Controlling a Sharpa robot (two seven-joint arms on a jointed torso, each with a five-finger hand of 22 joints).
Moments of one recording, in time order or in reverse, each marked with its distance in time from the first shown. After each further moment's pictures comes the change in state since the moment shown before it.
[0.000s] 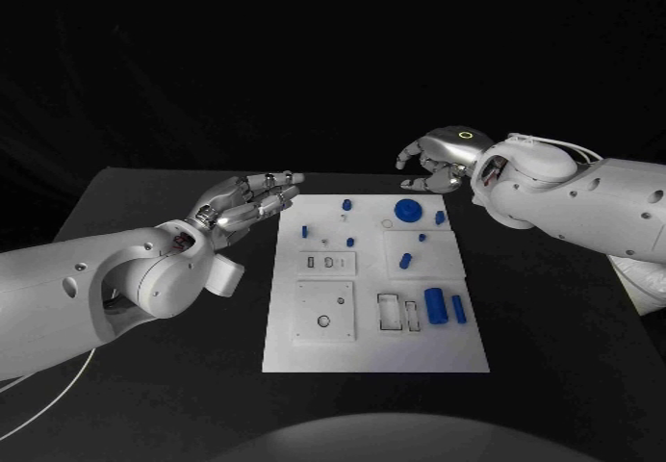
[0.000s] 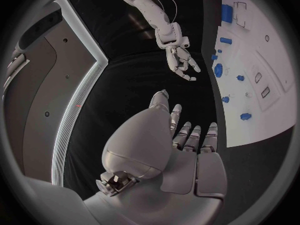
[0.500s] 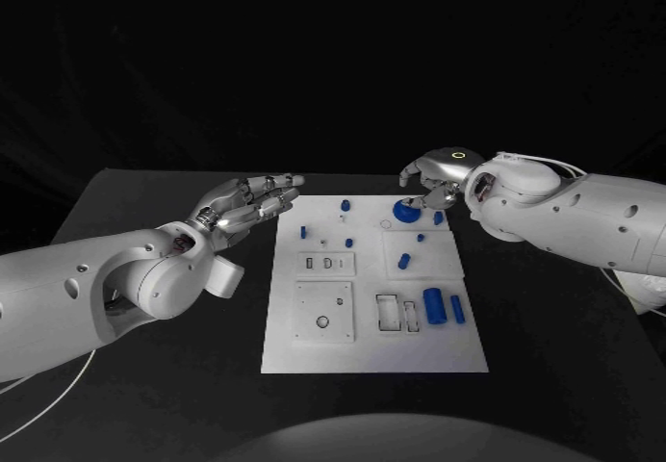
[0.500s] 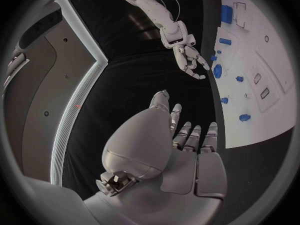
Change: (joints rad) left arm -0.004 0.010 0.000 -0.013 0.000 0.012 -0.003; left_hand 0.008 0.008 0.010 -0.004 0.004 0.007 0.000 0.004 0.001 0.004 0.004 0.000 0.000 0.004 0.004 0.008 0.002 0.000 0.004 0.004 0.004 0.001; right arm -0.060 0.032 -0.001 -0.049 -0.033 0.065 -0.065; right_hand -0.032 -0.005 -0.015 0.008 0.129 -0.063 0.030 -0.020 0.117 0.013 0.022 0.019 0.006 0.011 0.001 0.023 0.007 -0.032 0.045 0.003 0.103 0.000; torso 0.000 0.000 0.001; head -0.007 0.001
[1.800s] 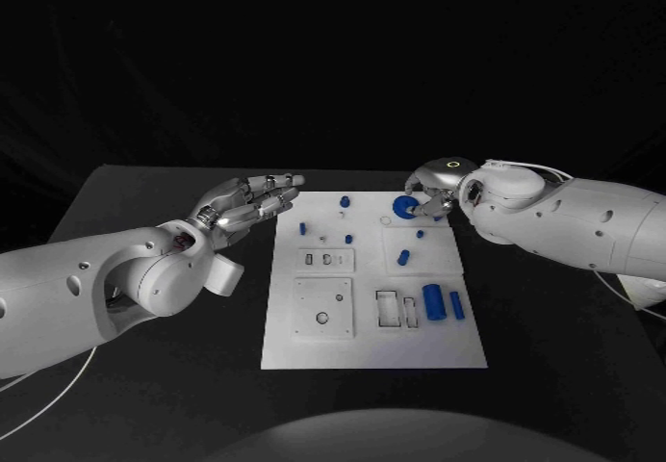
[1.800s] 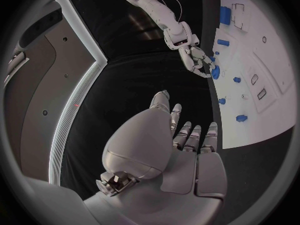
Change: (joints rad) left arm -0.008 0.005 0.000 -0.013 -0.001 0.015 -0.006; left_hand 0.004 -0.004 0.003 0.003 0.000 0.000 0.000 0.004 0.001 0.004 0.004 0.008 0.002 0.007 0.007 0.004 0.001 0.000 0.000 0.000 0.000 0.000; right arm -0.034 0.045 0.000 -0.072 -0.040 0.066 -0.060; right_hand -0.035 0.003 0.015 0.019 -0.021 0.028 0.012 -0.061 -0.066 0.000 0.021 0.000 0.000 0.003 0.018 0.000 0.000 -0.014 0.000 0.022 -0.001 0.000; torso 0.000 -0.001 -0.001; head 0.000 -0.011
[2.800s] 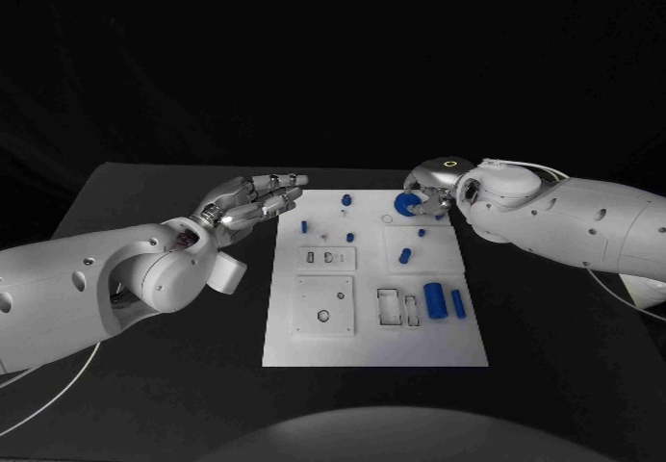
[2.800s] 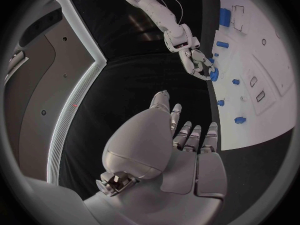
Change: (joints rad) left arm -0.001 0.006 0.000 -0.006 0.000 0.011 -0.013; left_hand 0.000 0.000 0.000 0.000 0.000 0.000 0.000 0.000 0.000 0.004 0.004 0.000 0.000 0.000 0.000 0.000 0.001 -0.010 0.004 -0.004 0.004 0.001; right arm -0.011 0.027 0.006 -0.031 0.009 0.001 0.022; right_hand 0.084 0.004 0.051 -0.096 0.056 0.073 0.009 0.032 -0.006 0.000 -0.007 0.000 0.000 0.000 0.000 0.000 0.000 0.000 0.000 0.000 -0.008 0.000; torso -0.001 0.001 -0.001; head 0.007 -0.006
